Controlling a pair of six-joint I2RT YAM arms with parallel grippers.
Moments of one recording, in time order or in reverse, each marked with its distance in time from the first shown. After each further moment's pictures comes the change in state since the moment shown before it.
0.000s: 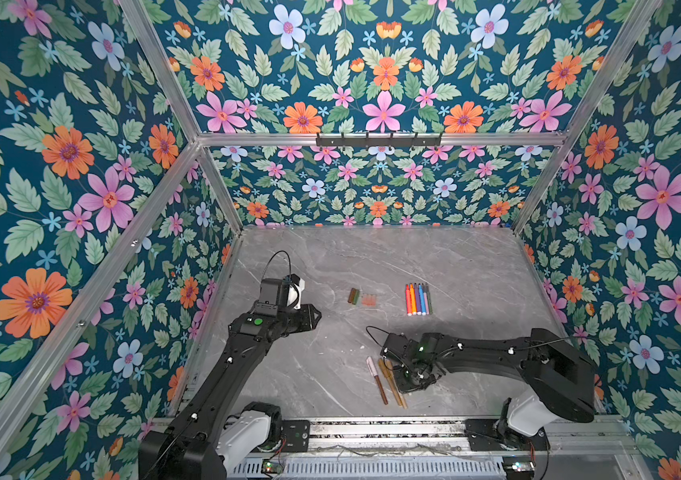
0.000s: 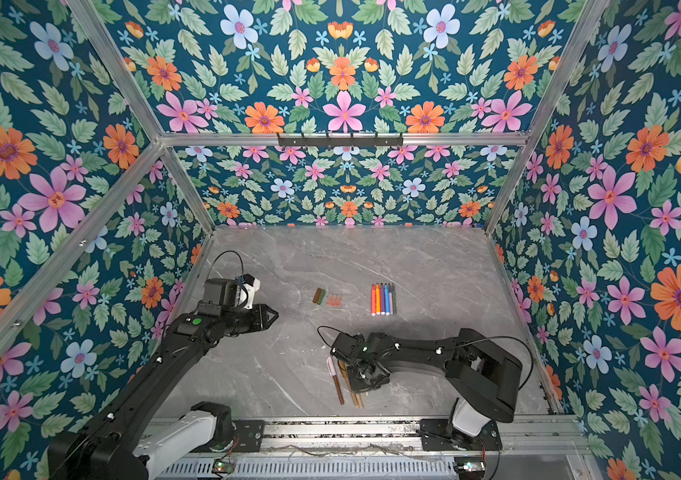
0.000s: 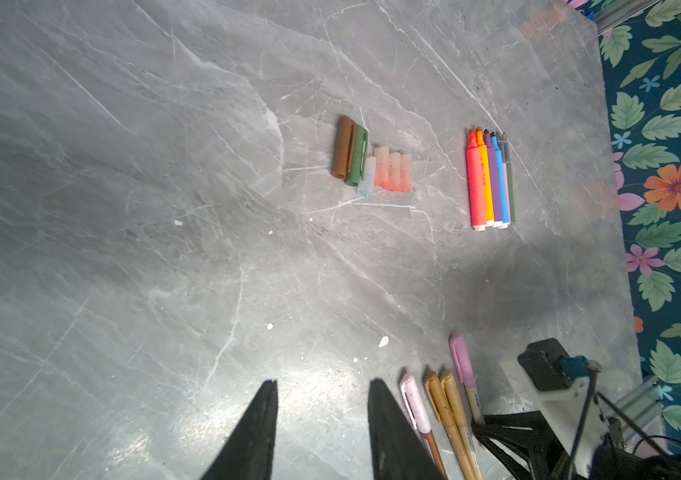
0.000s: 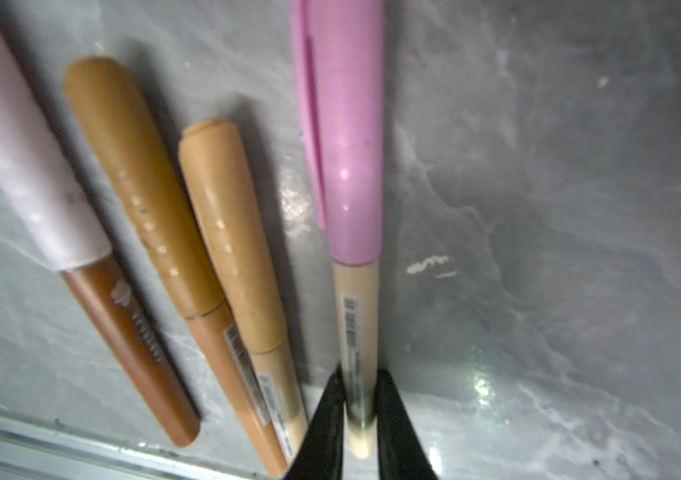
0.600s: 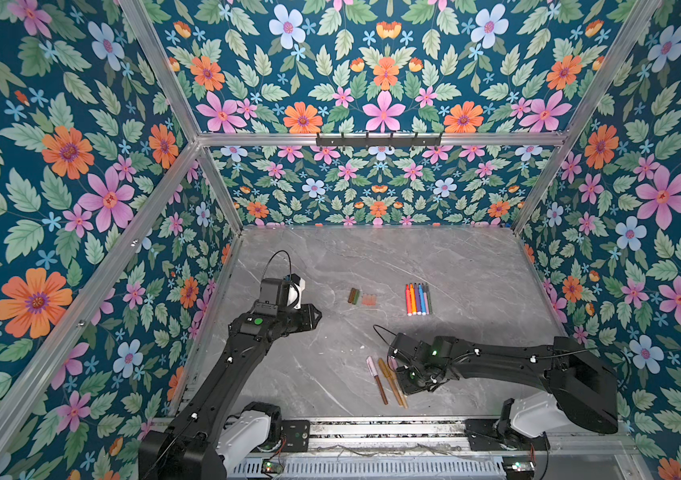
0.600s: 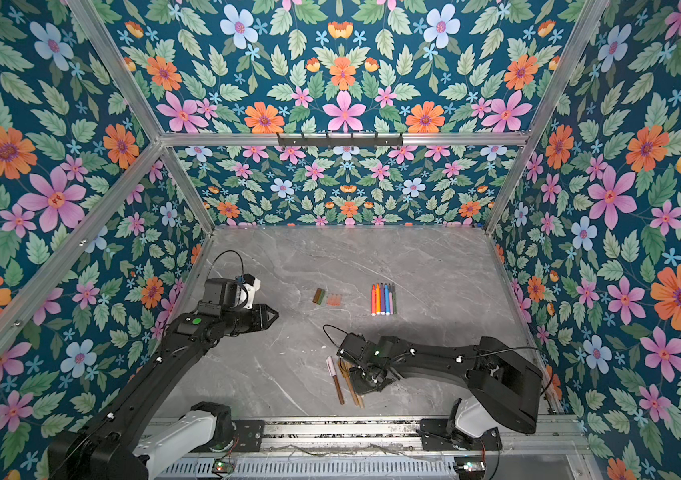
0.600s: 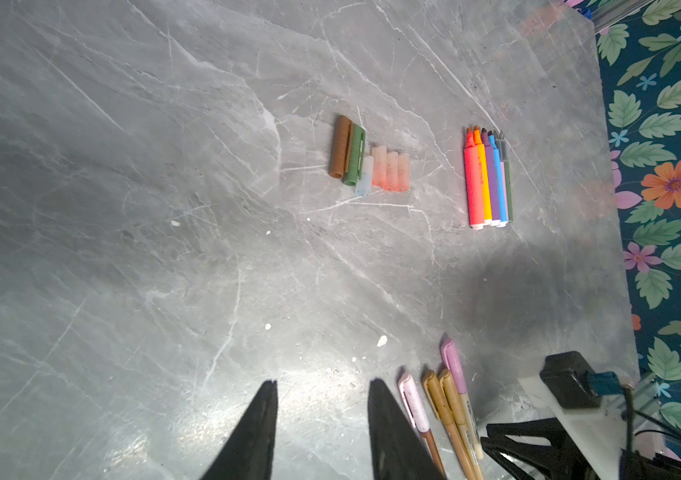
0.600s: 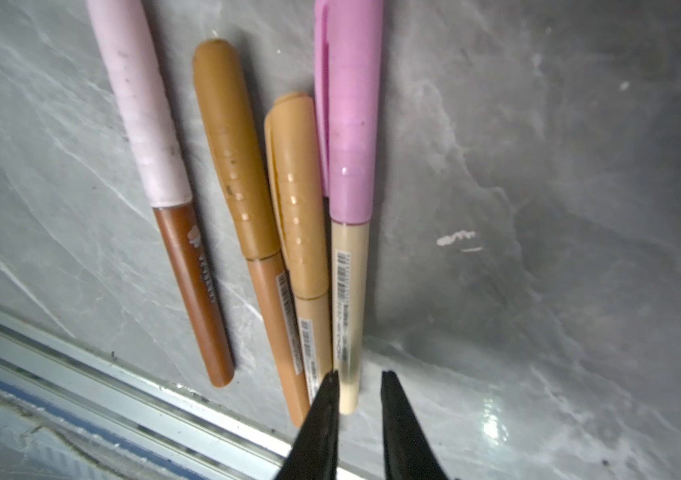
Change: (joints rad) left arm -0.001 0.005 0.002 0.000 0.009 0.002; right arm 0.002 -0.126 -0.084 0.077 -0.050 -0.063
